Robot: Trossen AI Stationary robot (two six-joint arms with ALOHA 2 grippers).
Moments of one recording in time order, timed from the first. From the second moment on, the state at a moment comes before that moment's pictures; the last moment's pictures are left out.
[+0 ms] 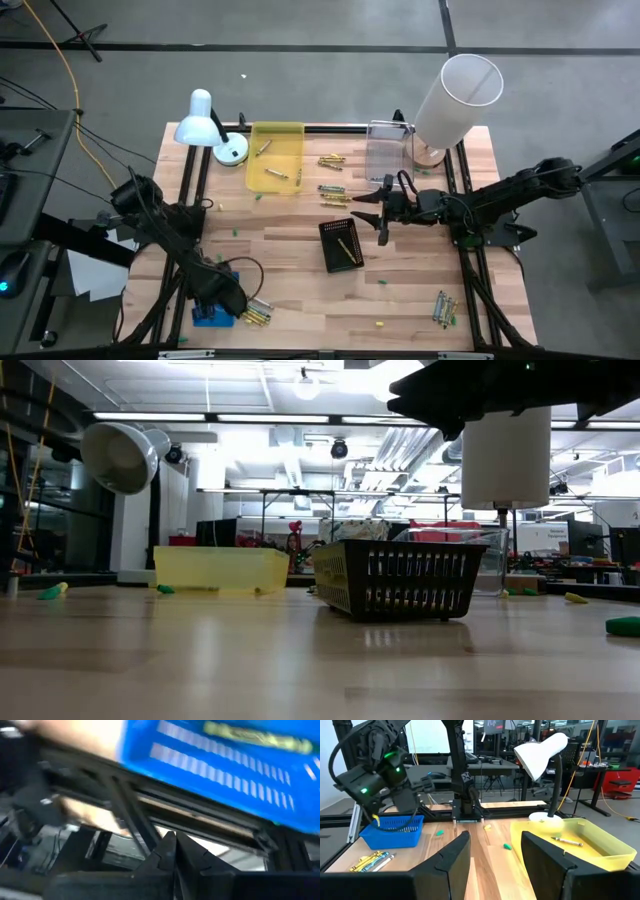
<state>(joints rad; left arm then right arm) -0.82 1.70 1.10 -1.39 0.47 -1.04 0.17 1.19 0.46 0.72 0.29 -0.01</state>
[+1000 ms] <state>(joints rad) -0.90 1.70 0.99 -1.09 0.49 -0.87 0.17 1.19 0.46 0.72 0.29 -0.01</state>
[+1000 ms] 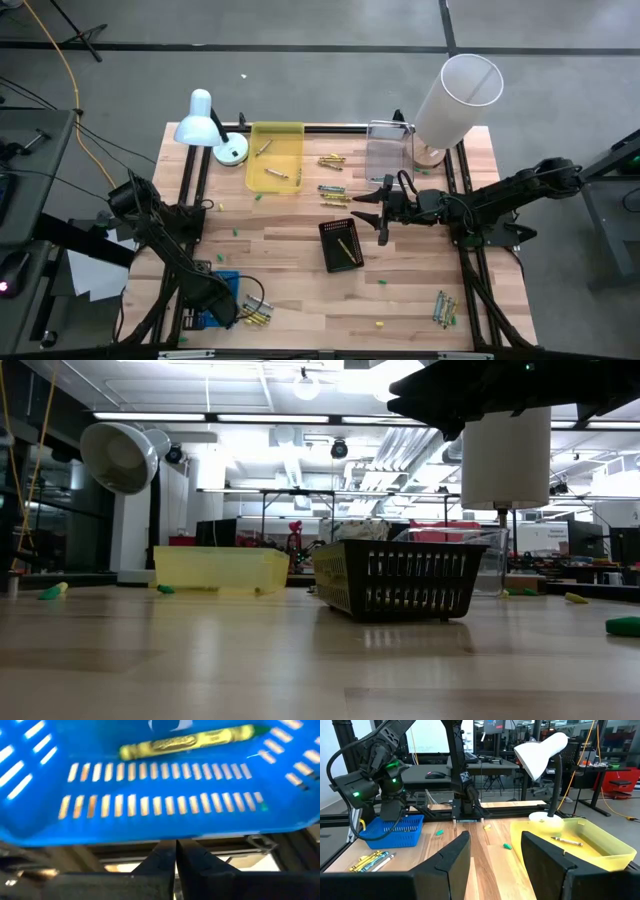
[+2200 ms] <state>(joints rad) -0.80 1.70 0.99 -0.97 0.43 -0.78 0.17 1.19 0.46 0.72 0.29 -0.01</state>
